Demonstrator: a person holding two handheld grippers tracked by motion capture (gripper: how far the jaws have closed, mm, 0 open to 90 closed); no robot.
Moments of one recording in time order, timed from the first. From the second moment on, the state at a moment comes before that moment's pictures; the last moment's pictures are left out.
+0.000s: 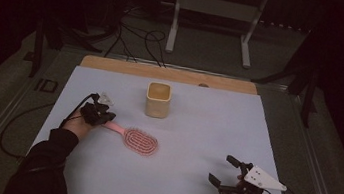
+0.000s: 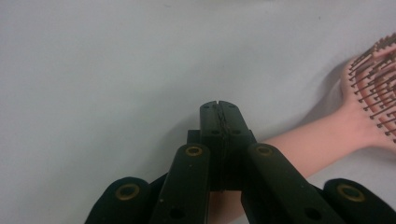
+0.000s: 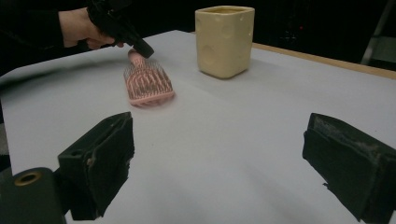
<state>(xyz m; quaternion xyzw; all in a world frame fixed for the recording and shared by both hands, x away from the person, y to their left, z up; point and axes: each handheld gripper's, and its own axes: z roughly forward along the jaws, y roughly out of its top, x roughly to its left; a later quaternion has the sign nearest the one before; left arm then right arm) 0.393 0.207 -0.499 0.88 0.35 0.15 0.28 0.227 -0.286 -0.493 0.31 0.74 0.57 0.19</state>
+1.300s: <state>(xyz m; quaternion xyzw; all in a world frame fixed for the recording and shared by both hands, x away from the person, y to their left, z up) 0.344 0.216 -0.498 0.90 0.33 0.13 0.25 0.227 -0.287 -0.493 0.31 0.74 0.57 0.20</state>
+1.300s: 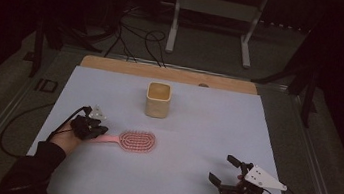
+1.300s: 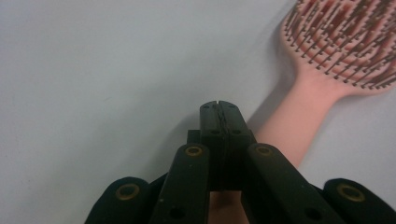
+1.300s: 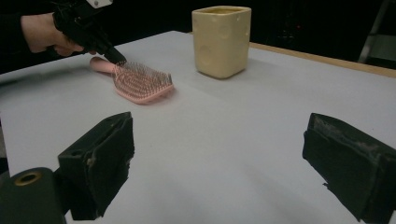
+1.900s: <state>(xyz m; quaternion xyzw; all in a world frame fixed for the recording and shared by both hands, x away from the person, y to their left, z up) 0.317 0.212 -0.496 0.91 0.32 0.12 0.24 0.227 -0.287 -0.493 0.32 0.74 0.57 0.19</state>
